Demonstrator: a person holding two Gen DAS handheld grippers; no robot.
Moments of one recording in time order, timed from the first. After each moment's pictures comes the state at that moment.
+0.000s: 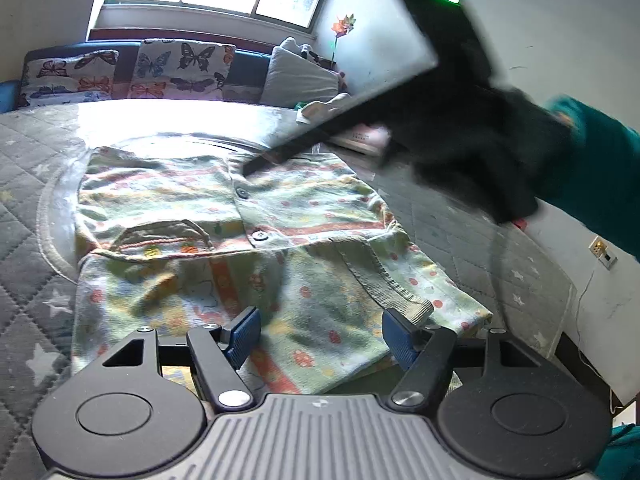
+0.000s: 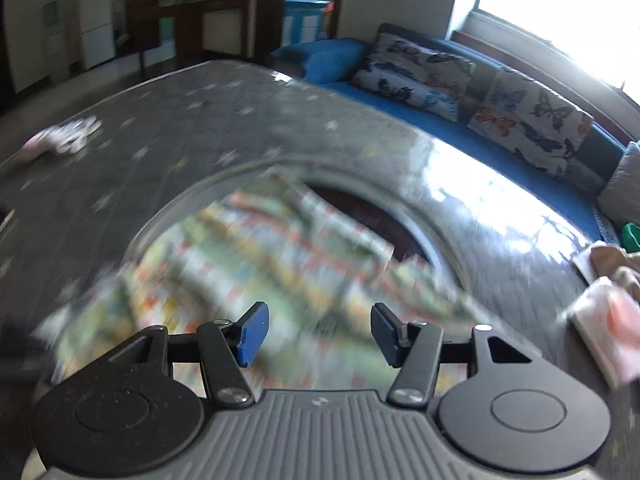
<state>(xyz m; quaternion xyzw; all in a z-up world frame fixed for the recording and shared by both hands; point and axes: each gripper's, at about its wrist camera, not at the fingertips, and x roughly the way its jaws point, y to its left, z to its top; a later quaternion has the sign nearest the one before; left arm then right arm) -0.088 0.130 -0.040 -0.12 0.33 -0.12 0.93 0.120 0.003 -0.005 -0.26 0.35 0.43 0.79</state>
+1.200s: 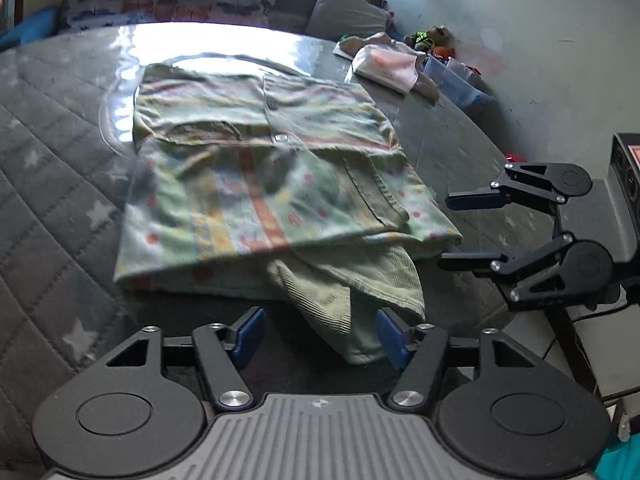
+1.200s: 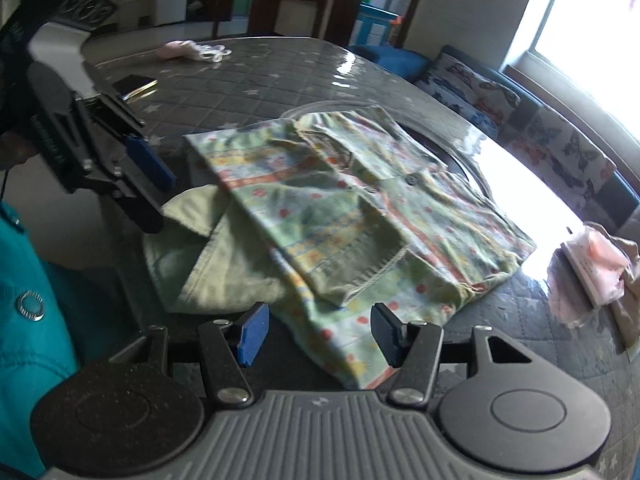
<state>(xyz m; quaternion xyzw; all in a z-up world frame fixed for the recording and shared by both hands) -0.148 0.119 -0.020 -0.16 0.45 -0.08 0.87 -0.042 -0.127 -0.015 -0.33 0.29 0.49 0.75</state>
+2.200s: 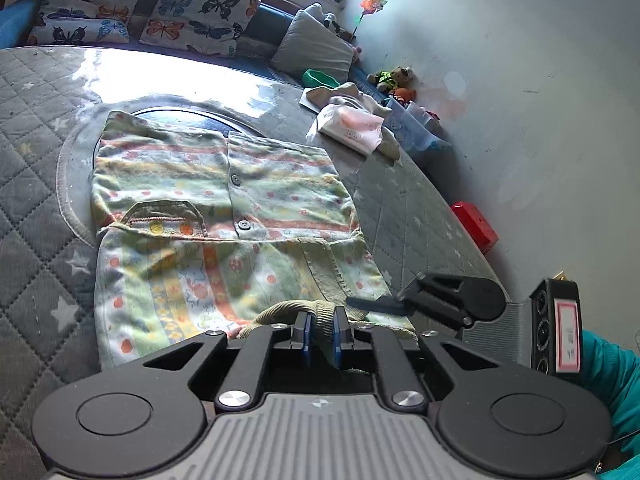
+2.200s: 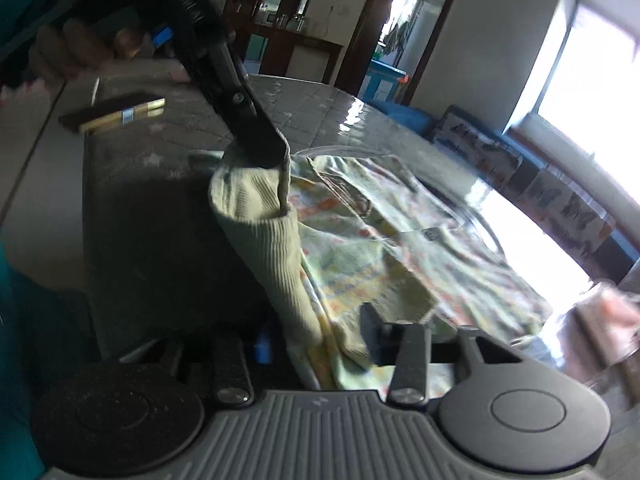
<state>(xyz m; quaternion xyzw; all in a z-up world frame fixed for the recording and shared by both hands) -0.101 0.154 0.019 -0.22 0.39 -0.14 0.88 -0.040 -0.101 -0.045 -0.30 0.22 0.51 0.77</state>
